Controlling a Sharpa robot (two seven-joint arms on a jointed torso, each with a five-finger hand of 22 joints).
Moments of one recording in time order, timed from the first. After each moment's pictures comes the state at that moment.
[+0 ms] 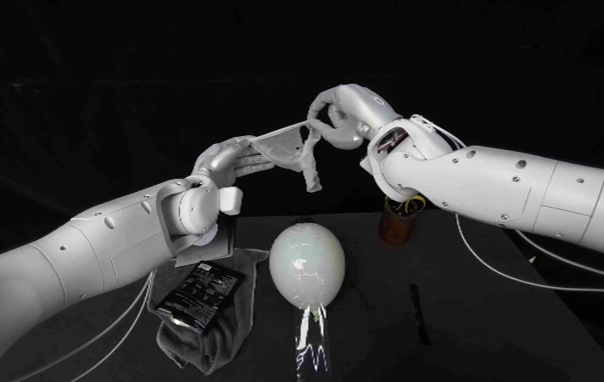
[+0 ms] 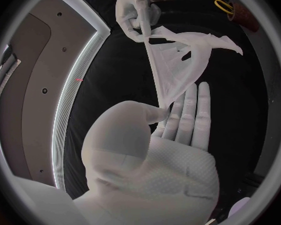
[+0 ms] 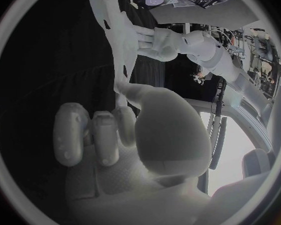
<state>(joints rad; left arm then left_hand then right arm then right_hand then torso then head) 1.32 -0.49 -0.03 0.98 0.22 -0.11 0.37 1.28 0.11 0.93 0.21 0.05 0.34 0.15 0.94 0.83 0.92 0.20 0.16 0.07 0.99 0.14 0.42 0.10 0.17 0.97 0.24 0.26 0.09 1.55 -0.60 -0.13 1.29 -1.30 -0.67 0.00 1.32 -0.11 0.71 0.12 0.05 0.95 0.08 0.48 0.58 1.46 0.00 1.40 1.31 1.46 -0.05 1.56 1.31 0.06 1.46 0.05 1.37 1.31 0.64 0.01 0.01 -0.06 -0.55</state>
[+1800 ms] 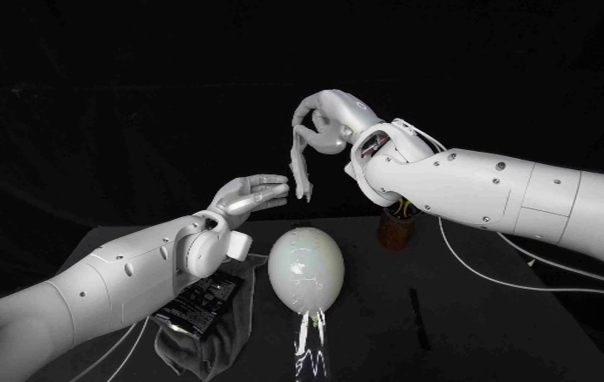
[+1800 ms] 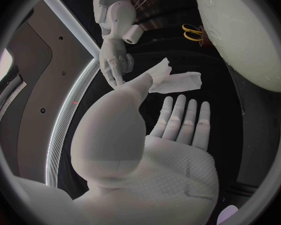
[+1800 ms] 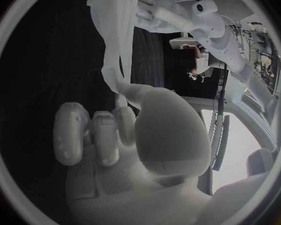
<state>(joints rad) 1.22 -0.48 -0.03 1.00 -0.10 -0.02 0.40 1.35 -0.22 0.36 0.06 0.05 0.55 0.17 0.44 0.31 0.78 0.19 0.14 0.06 0.54 0.23 0.28 0.15 0.09 0.58 0.29 0.06 0.06 1.55 -0.55 -0.13 1.28 -1.28 -0.65 -0.04 1.32 -0.11 0.71 0.12 0.05 0.95 0.08 0.48 0.58 1.46 0.00 1.40 1.31 1.47 -0.05 1.57 1.31 0.06 1.46 0.05 1.36 1.31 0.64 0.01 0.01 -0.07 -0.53</state>
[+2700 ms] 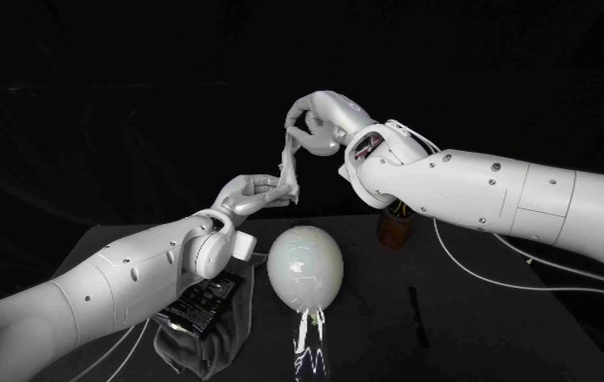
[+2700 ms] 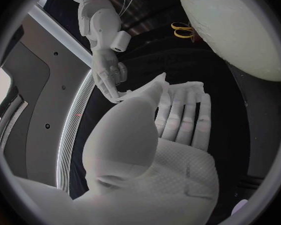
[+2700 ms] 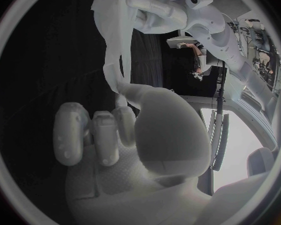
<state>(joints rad) 1.22 -0.47 -0.03 1.03 -0.21 -0.14 0.42 1.51 -0.03 0.22 0.10 0.05 0.79 0.19 0.48 0.27 0.95 0.18 0.25 0.08 0.73 0.17 0.37 0.18 0.12 0.76 0.29 0.11 0.08 1.55 -0.54 -0.13 1.31 -1.28 -0.65 -0.06 1.32 -0.11 0.71 0.12 0.04 0.94 0.08 0.48 0.57 1.46 0.00 1.40 1.31 1.46 -0.05 1.57 1.31 0.06 1.46 0.05 1.36 1.31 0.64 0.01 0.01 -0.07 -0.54</state>
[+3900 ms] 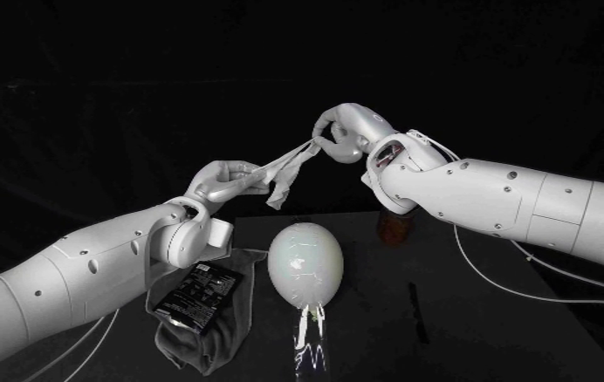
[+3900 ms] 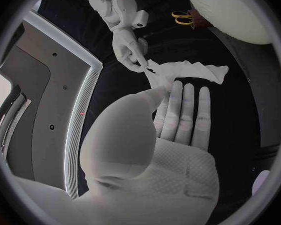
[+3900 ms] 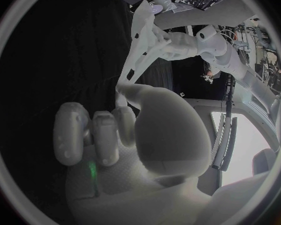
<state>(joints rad) 1.27 -0.60 -0.02 1.14 -0.21 -0.19 0.41 1.49 -0.02 0.50 0.08 0.04 0.91 0.16 0.50 0.24 1.13 0.11 0.29 0.09 0.85 0.11 0.50 0.25 0.16 0.86 0.28 0.17 0.11 1.50 -0.61 -0.14 1.27 -1.27 -0.63 -0.07 1.33 -0.11 0.72 0.12 0.05 0.95 0.08 0.48 0.57 1.46 0.00 1.40 1.31 1.46 -0.05 1.57 1.31 0.06 1.46 0.05 1.36 1.31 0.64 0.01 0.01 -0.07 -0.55</state>
